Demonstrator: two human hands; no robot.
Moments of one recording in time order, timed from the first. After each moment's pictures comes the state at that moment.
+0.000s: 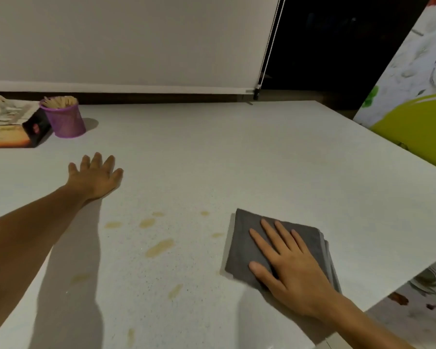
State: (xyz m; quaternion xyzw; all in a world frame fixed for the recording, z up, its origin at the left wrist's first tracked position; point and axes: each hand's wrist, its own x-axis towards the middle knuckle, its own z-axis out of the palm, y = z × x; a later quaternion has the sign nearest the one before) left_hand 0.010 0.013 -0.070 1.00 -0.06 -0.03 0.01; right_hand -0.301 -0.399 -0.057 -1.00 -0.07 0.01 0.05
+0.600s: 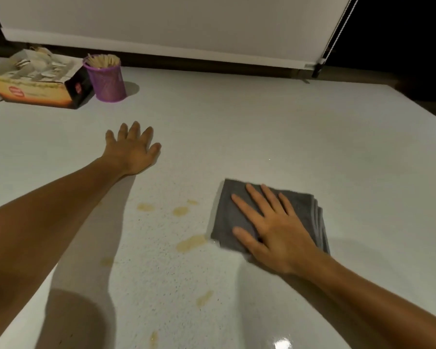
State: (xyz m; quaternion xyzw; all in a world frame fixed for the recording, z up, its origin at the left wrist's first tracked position) left_hand 0.016 0.018 -0.079 1.00 -0.04 -0.02 0.01; right_hand -0.183 -0.330 -0.059 -0.98 -0.19 0.01 0.04
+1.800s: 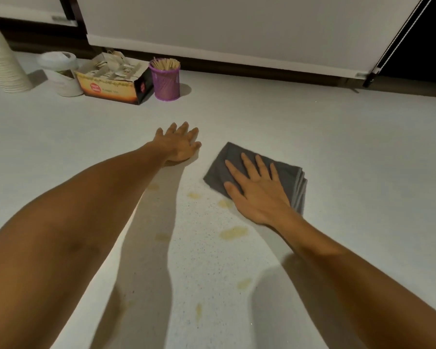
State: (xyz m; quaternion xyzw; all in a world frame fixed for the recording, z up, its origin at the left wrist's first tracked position) left_hand 0.002 0.032 -0.054 0.99 -0.06 -0.10 0.03; right_hand -0.105 -0.227 -0.064 -0.98 -0.21 0.02 0.04
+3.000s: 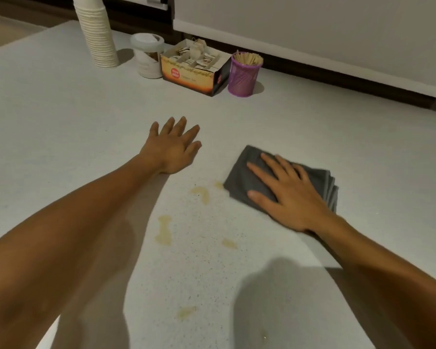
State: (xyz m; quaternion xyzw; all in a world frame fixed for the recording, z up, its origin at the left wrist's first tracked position) left_hand -0.083 0.176 -0.085 1.00 0.04 0.02 0.06; right_hand -0.078 -0.154 -0.058 -0.93 -0.37 0.03 0.03
